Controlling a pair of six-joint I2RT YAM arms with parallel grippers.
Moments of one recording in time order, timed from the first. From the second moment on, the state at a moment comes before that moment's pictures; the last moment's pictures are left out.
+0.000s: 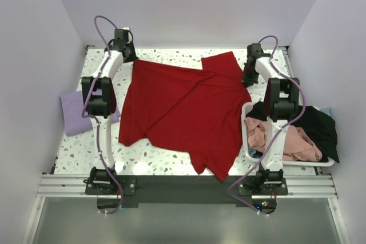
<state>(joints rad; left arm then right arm) -0.04 2.39 2.11 -0.48 -0.03 -0.25 0.01 2.27 1.84 -0.76 0.14 0.30</state>
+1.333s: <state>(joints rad) -0.12 1.63 0.97 -0.38 -0.04 -0.34 0.01 2.27 1.85 -0.81 0.13 0.30</state>
